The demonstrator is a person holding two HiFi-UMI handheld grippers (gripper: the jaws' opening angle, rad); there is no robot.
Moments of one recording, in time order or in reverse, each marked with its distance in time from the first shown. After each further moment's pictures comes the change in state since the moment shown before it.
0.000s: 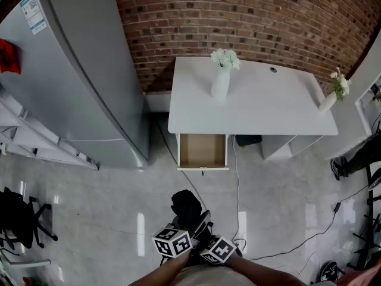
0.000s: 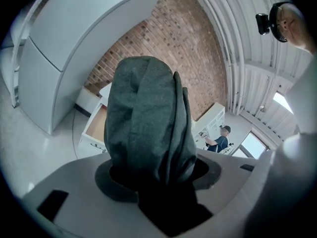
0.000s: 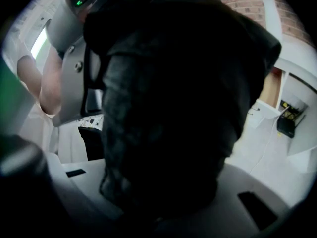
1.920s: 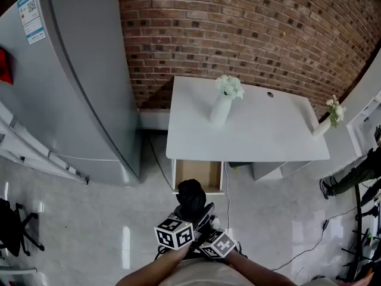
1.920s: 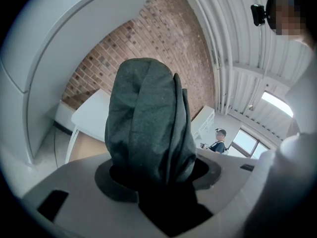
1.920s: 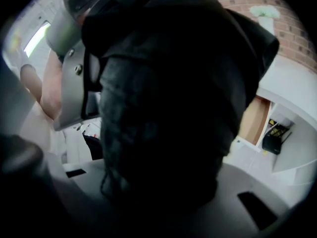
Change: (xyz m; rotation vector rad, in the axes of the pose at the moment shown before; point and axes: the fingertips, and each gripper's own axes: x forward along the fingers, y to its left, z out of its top) left arm 0.078 0.002 0.119 0.113 -0.051 -0.144; right arm -0.044 -0.090 0.121 -0.008 -0.113 -0.139
